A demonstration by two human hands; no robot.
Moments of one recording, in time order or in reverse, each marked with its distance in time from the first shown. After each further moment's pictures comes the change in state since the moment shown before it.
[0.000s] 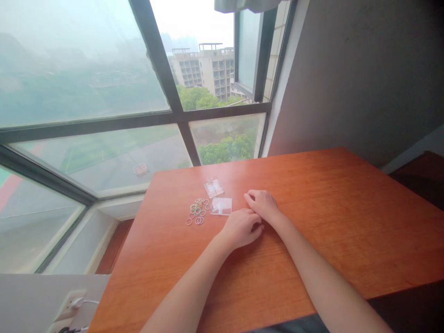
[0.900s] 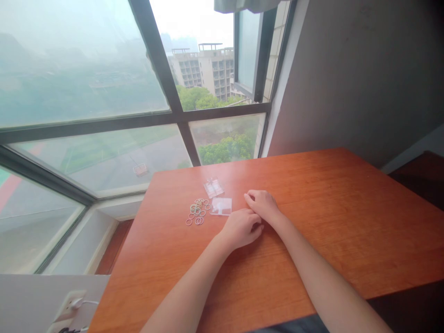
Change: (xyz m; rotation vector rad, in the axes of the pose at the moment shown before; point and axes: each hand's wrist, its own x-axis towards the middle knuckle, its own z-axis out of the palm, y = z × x) left_hand 0.000 0.002 -0.004 -0.003 -0.022 -0.011; right_hand -0.002 -0.004 -0.005 -0.002 -0.033 0.016
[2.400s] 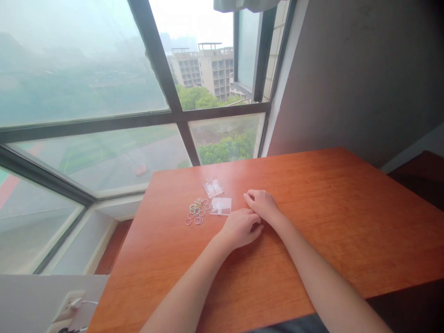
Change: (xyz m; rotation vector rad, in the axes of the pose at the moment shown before) left_hand -0.001 0.001 0.001 -0.003 -0.005 -0.006; right_hand 0.002 0.001 0.002 0.000 0.002 0.004
